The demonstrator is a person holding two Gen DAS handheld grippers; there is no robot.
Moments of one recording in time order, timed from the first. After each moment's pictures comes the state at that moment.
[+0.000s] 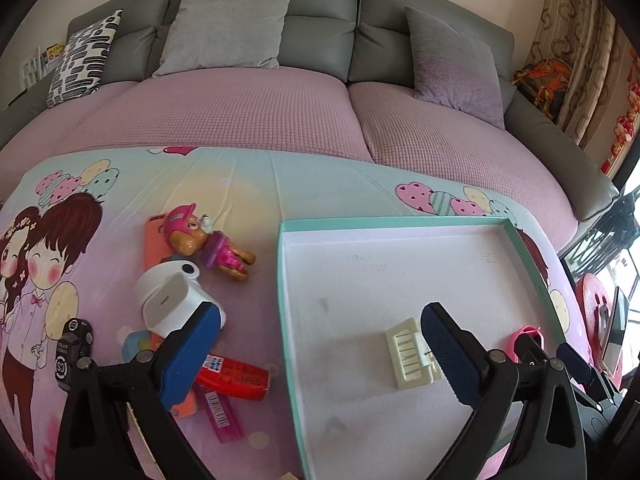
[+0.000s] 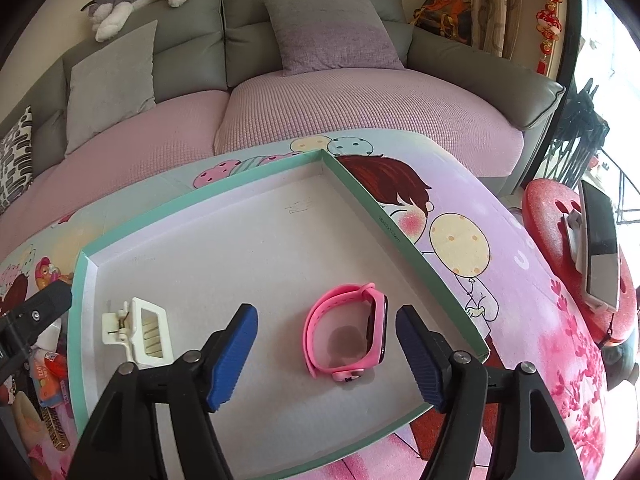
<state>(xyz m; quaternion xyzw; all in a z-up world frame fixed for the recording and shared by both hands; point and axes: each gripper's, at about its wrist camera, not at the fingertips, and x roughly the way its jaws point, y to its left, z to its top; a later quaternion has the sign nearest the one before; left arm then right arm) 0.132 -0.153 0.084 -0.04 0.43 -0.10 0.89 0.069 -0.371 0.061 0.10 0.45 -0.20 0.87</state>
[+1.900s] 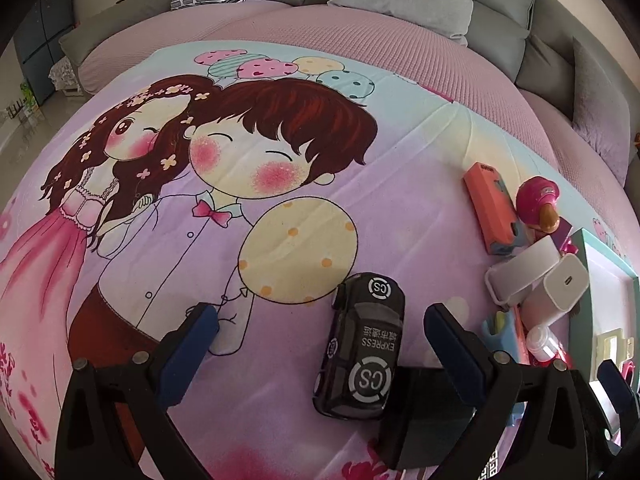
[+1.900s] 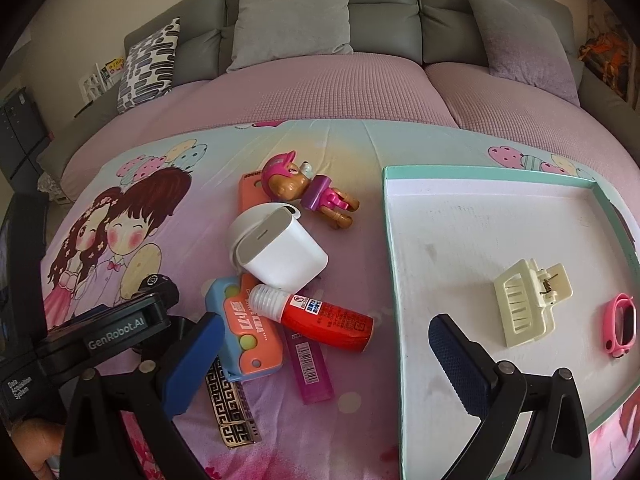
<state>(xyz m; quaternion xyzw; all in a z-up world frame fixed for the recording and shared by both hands) 0.143 0.051 0.009 -0.11 0.51 0.09 0.85 0.112 -0.157 0.048 0.06 0.48 0.04 0.87</state>
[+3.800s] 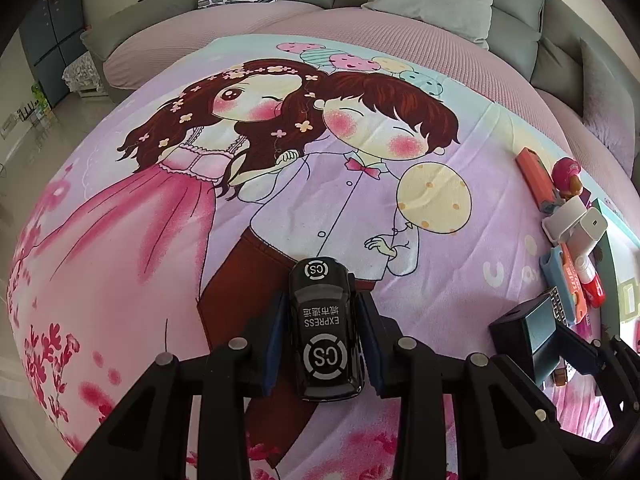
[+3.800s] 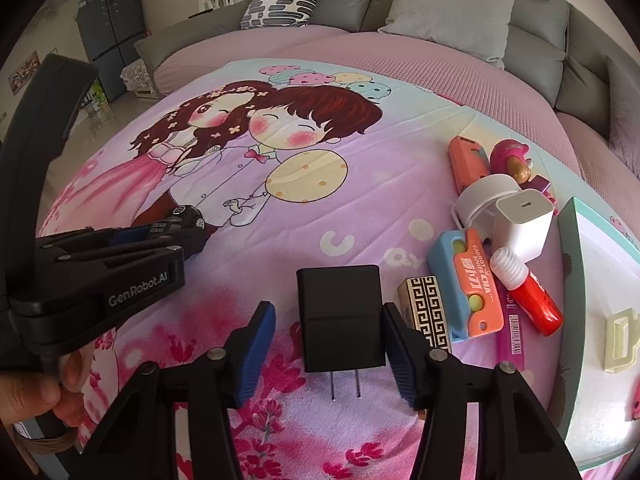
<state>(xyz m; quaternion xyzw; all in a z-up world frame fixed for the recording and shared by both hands) 0.075 0.128 0.016 -0.09 0.51 0.10 0.85 0.069 -0.027 0.026 -0.08 0.50 0.21 0.84</state>
